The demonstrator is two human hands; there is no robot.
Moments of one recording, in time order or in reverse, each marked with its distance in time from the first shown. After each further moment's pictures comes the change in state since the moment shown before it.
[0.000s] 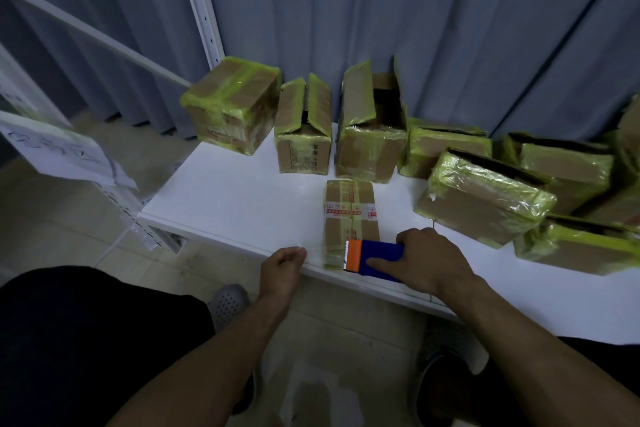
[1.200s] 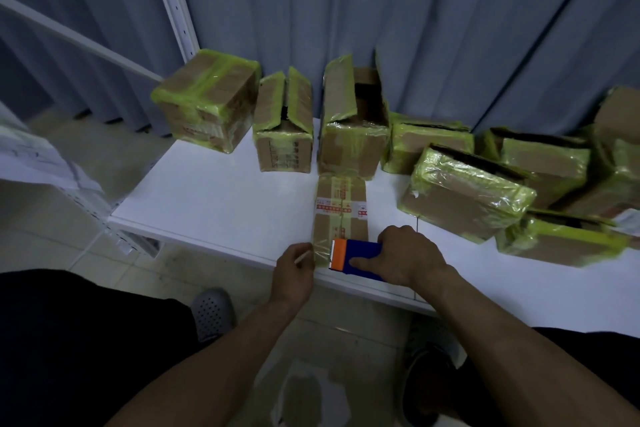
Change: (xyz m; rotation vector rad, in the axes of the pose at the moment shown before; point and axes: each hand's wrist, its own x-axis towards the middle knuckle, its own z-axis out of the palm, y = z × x) left_hand 0.005 -0.018 0.044 0.201 -0.177 0.259; right_hand 0.020 0.002 0.007 -0.006 -0.108 0.107
